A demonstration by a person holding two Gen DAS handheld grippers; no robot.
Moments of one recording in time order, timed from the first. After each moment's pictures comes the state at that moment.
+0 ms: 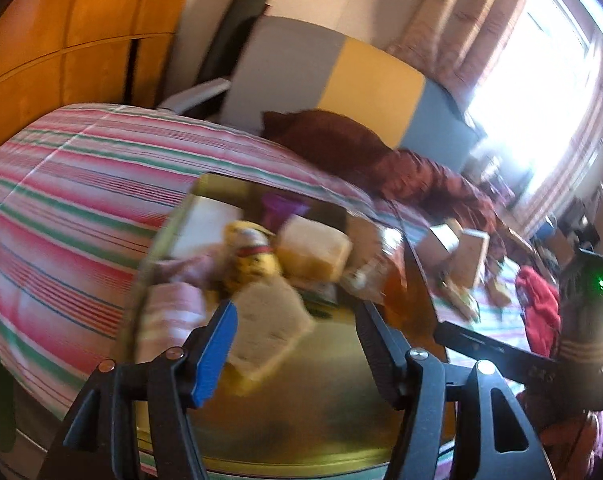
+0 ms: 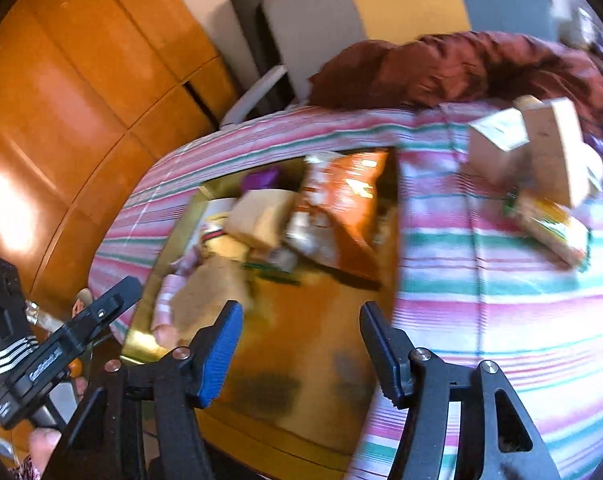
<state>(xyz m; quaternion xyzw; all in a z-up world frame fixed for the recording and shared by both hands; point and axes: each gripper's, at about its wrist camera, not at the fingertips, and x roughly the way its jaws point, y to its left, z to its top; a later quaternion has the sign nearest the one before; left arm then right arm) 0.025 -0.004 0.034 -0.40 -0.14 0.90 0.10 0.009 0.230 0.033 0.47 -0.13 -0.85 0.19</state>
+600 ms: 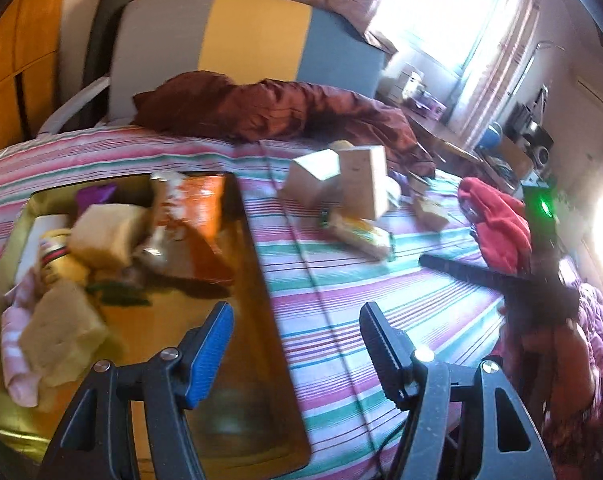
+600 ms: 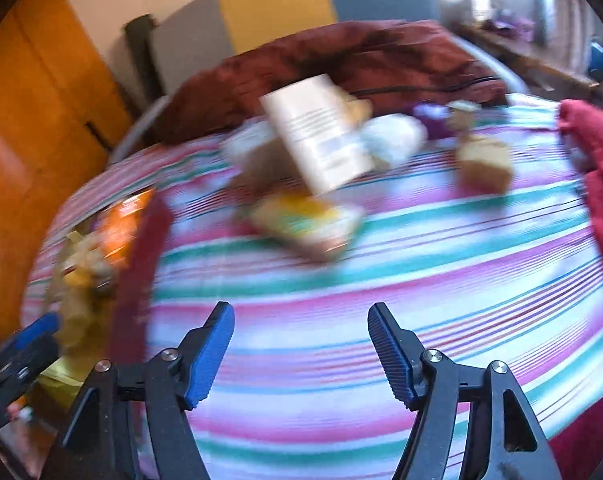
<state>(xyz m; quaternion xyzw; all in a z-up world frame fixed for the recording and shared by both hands) 0.021 0.157 0.043 -0.44 -0.04 0.87 0.24 0.002 0.428 0.019 0.47 -0.12 -0.87 0.01</state>
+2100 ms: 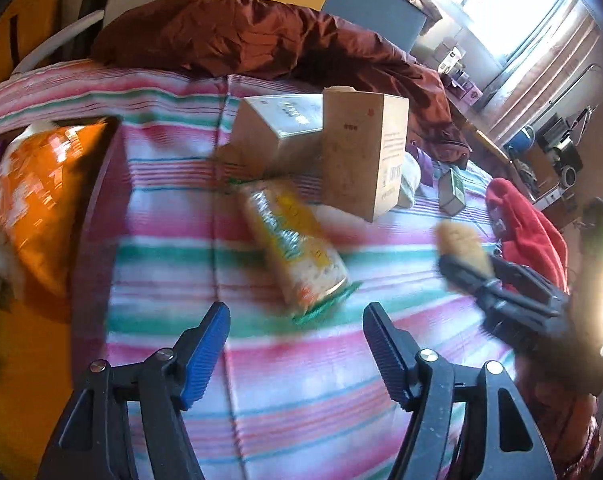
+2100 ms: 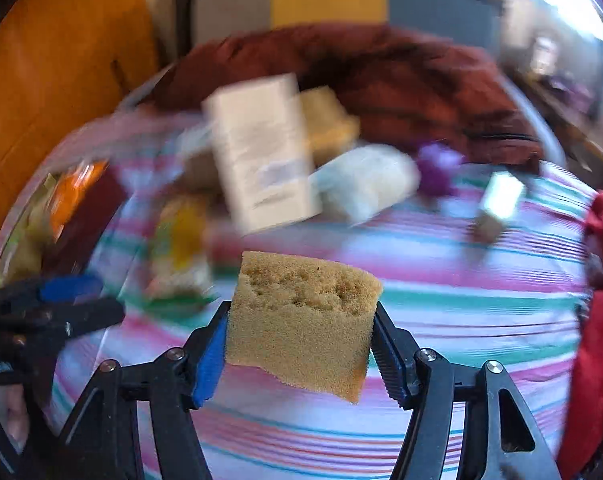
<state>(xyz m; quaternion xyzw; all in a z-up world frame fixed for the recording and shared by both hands) -0.062 0.268 -0.017 -0.53 -0.09 0.82 0.19 -0.057 0.480 0.002 0.46 0.00 -0.89 0.06</state>
